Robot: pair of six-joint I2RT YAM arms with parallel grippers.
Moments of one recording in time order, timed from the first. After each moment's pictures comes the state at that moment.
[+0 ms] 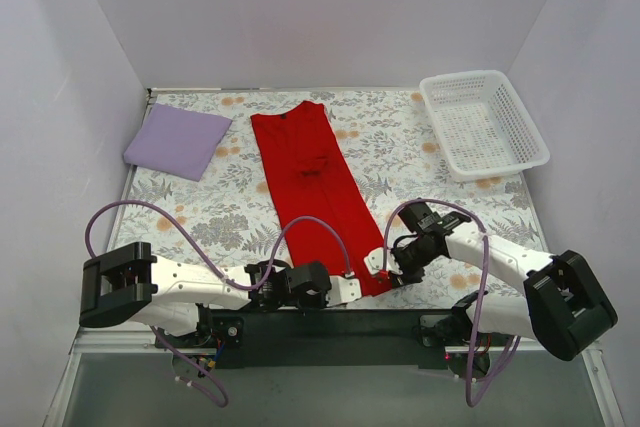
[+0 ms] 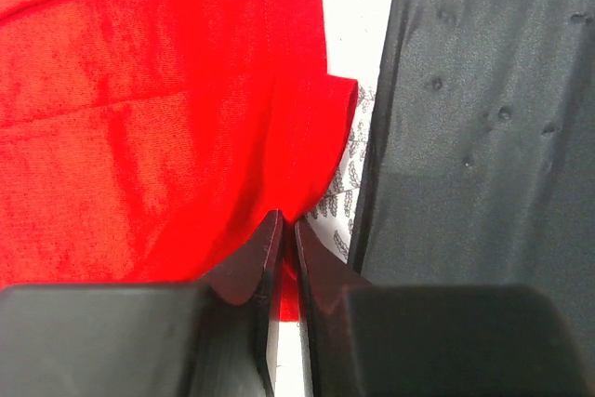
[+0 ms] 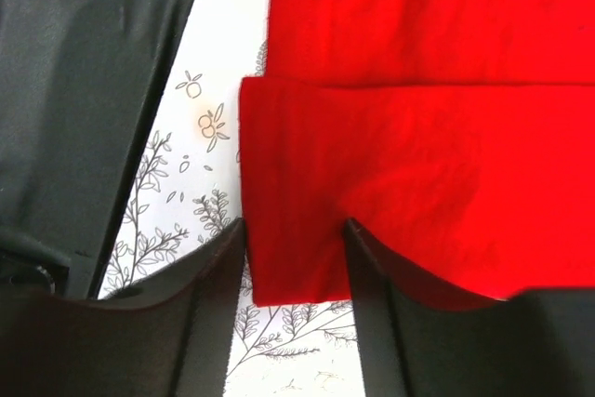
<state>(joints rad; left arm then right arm) -1.37 1.31 0.53 -0.09 -0.08 0.16 0.60 1.22 0.55 -0.75 -0.64 -1.37</state>
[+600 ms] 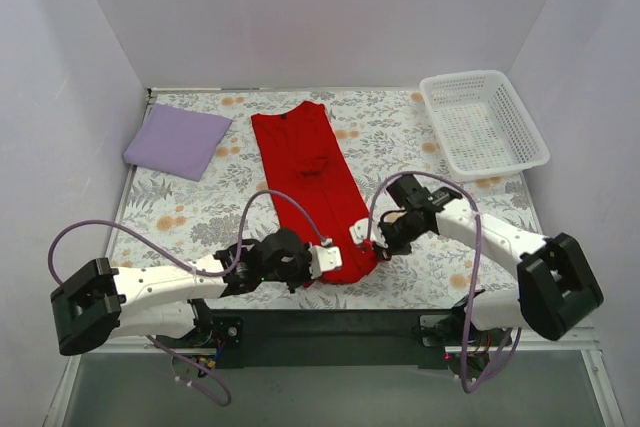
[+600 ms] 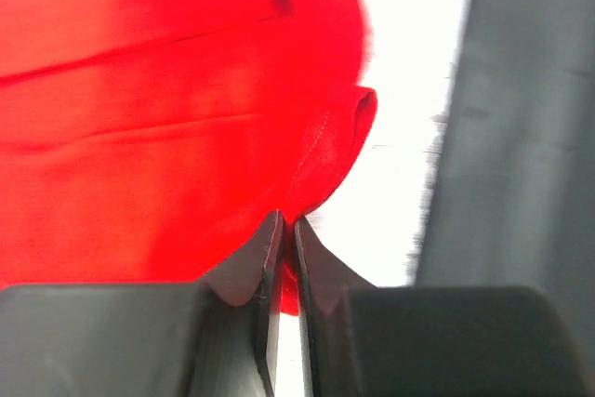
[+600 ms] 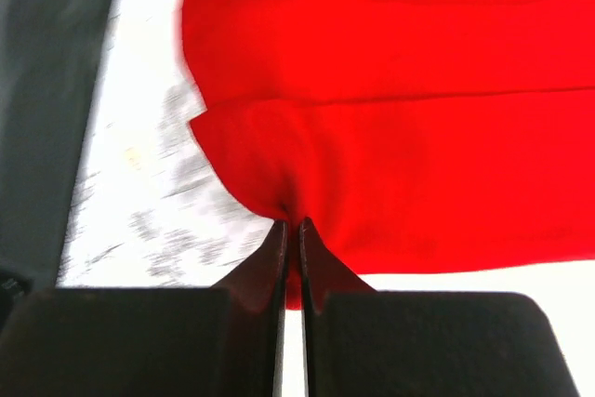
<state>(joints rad) -1.15 1.13 0.48 -0.05 0.14 0.23 0.61 1.28 0.73 -0.77 -0.64 -1.25</state>
